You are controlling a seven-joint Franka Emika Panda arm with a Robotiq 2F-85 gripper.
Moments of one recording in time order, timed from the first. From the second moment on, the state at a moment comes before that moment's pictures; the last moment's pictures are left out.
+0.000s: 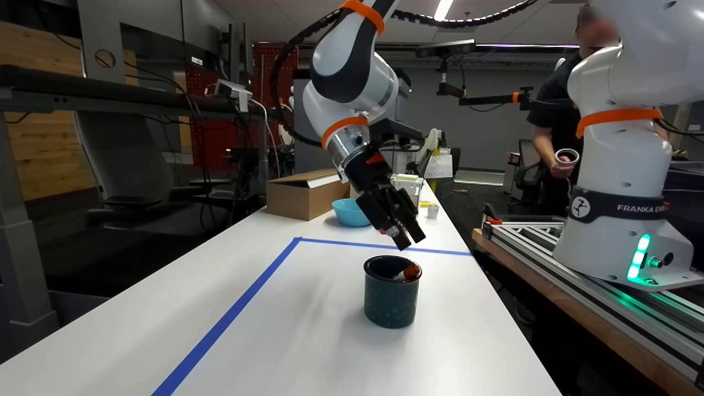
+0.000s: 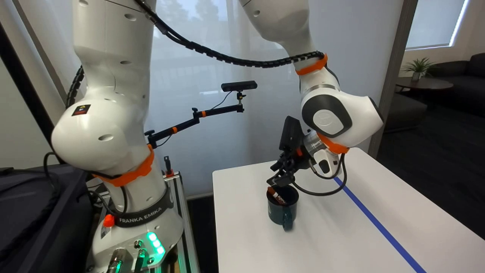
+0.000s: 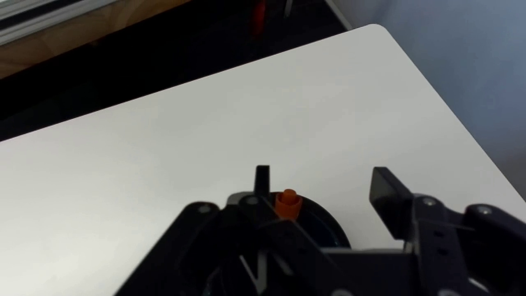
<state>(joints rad) -0.11 0.33 -0.11 -2.30 0.44 1.92 0.09</state>
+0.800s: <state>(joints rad) -0.17 0.37 -0.11 -2.29 0.45 1.92 0.09</state>
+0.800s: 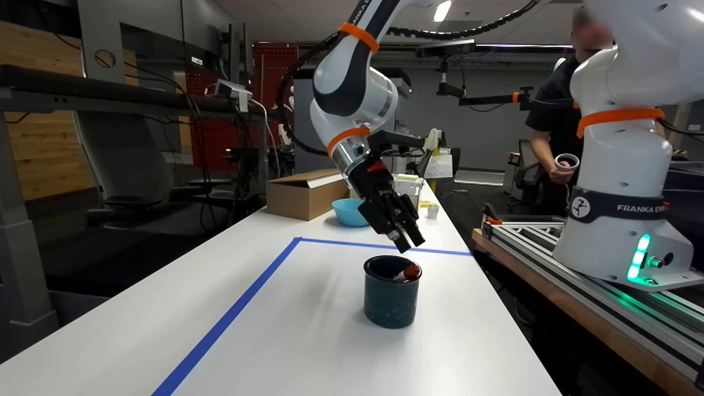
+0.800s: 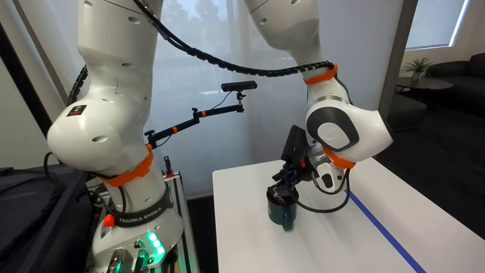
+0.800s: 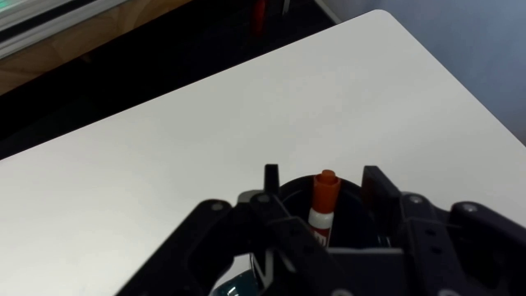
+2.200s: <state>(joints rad) -0.15 0.51 -0.09 -2.18 0.45 1.94 0.11</state>
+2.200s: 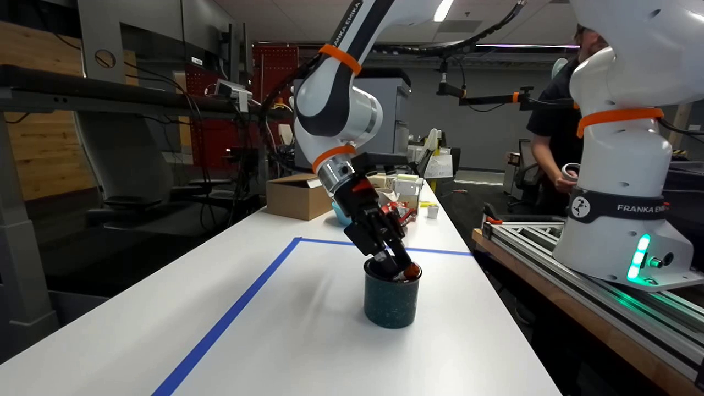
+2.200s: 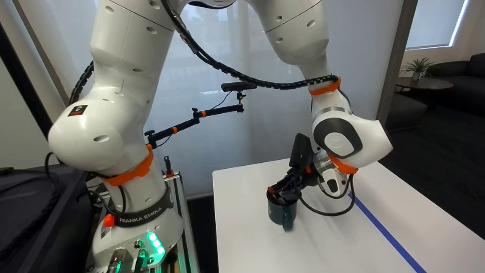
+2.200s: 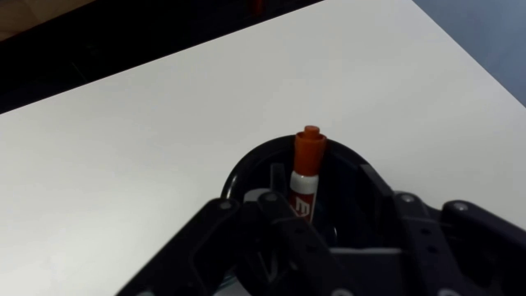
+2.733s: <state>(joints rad) -0.15 0.55 -0.09 -2.17 0.45 1.95 0.12</state>
